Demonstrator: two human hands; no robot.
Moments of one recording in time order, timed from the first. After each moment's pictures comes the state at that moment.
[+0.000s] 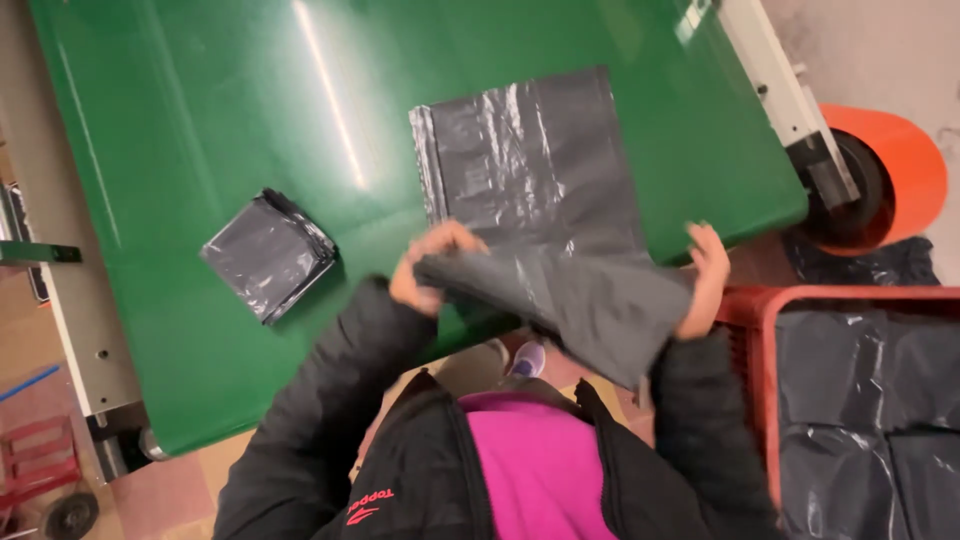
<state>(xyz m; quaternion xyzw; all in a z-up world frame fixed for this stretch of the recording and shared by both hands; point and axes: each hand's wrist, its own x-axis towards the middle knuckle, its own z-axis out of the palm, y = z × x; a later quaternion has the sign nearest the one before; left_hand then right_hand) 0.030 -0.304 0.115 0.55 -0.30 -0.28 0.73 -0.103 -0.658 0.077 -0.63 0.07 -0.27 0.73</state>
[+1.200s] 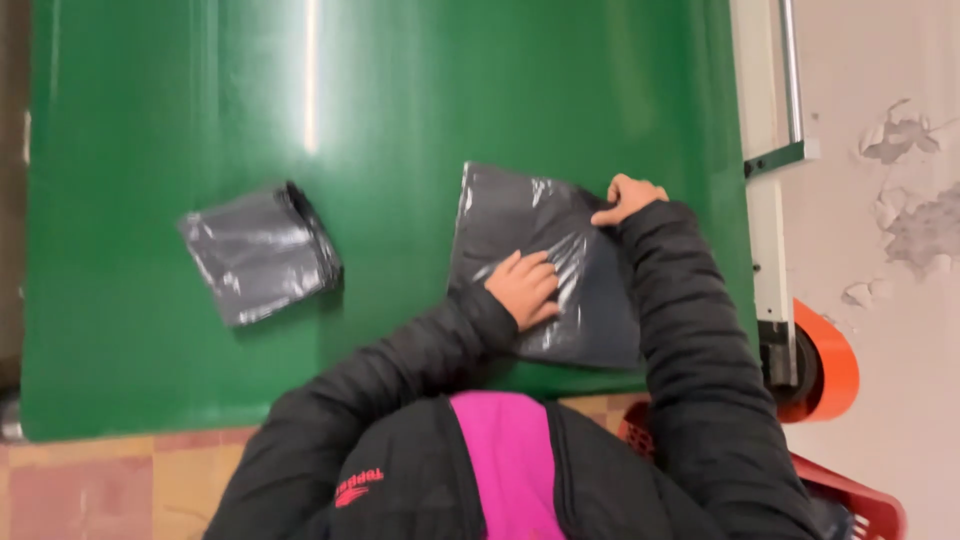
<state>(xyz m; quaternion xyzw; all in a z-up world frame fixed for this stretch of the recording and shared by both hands) 0.082 -0.393 0.024 0.87 -0.36 0.17 0.31 0.256 -0.667 0.045 -0.98 -0.02 0.19 0.10</state>
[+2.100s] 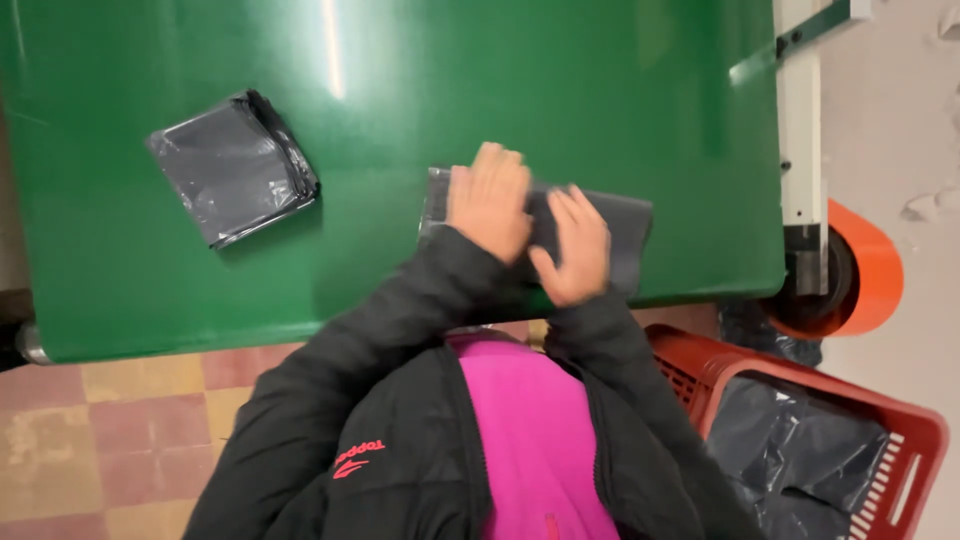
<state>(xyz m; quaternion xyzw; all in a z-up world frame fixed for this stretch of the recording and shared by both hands) 0.039 -0.385 0.075 0.93 -0.16 0.18 0.26 -0.006 -0.572 0.090 -0.92 -0.21 -0.14 0.29</state>
